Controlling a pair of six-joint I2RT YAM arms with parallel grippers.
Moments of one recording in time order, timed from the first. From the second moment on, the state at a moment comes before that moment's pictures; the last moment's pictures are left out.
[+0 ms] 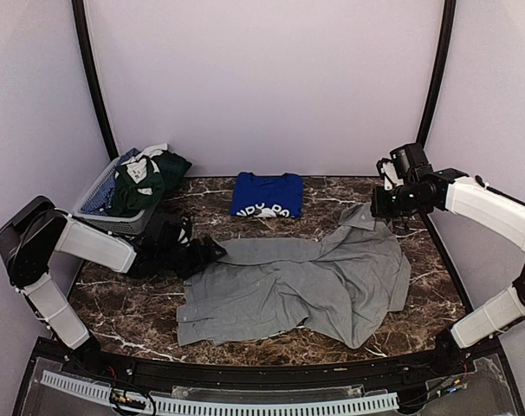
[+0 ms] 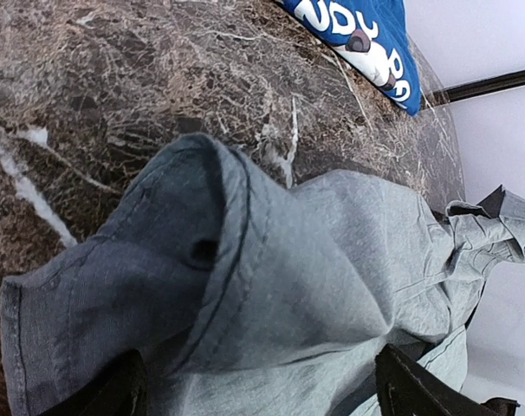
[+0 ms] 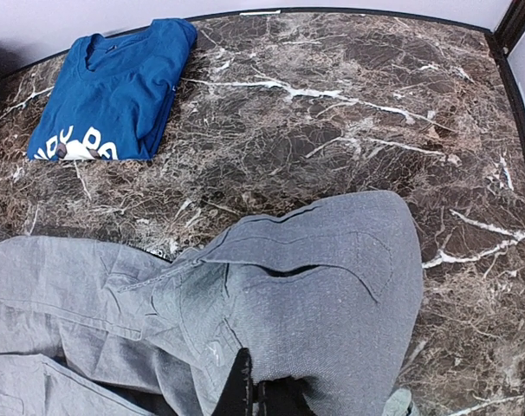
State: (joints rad) left arm -0.59 1.64 0.65 0.29 0.16 -0.91; right arm 0.36 1.38 1.12 -0.58 0.03 0.29
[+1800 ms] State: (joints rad) left arm -0.55 1.21 0.85 0.08 0.09 -0.78; right arm 0.34 1.16 1.25 -0.66 0.01 0.22
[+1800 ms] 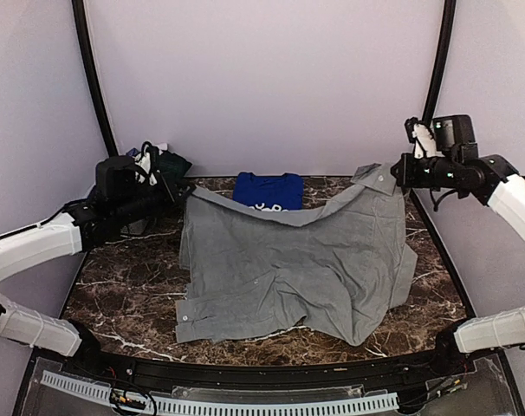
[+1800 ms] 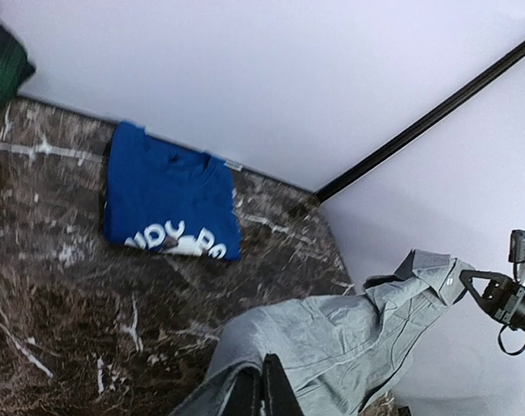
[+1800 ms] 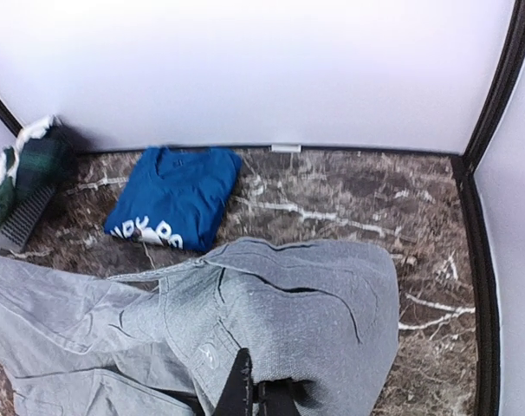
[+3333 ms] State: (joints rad) left arm -0.55 0.99 1.16 -0.36 0.23 -0.61; right arm 0.34 0.97 1.50 -0.80 -0.06 0.14
